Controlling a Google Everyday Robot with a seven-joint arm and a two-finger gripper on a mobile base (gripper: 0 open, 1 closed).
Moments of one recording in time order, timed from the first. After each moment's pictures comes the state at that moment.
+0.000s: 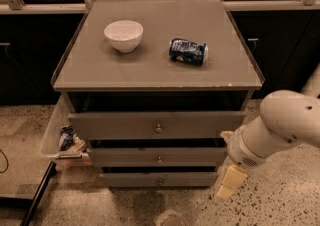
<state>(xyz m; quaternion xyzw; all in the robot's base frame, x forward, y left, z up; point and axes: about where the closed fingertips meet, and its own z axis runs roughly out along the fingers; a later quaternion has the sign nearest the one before) 0.416 -0.183 0.673 -0.56 0.80 0.12 0.15</state>
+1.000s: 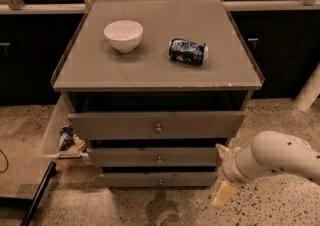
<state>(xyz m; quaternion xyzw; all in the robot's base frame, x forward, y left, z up) 0.439 -0.192 0.564 -0.58 0.78 0.09 0.21</state>
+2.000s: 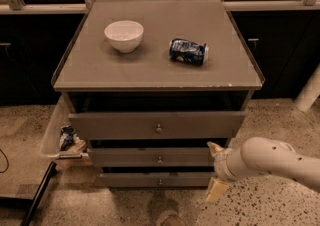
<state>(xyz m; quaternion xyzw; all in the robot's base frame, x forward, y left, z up) 0.466 -0.182 0.529 -0.61 0.75 0.06 0.24</state>
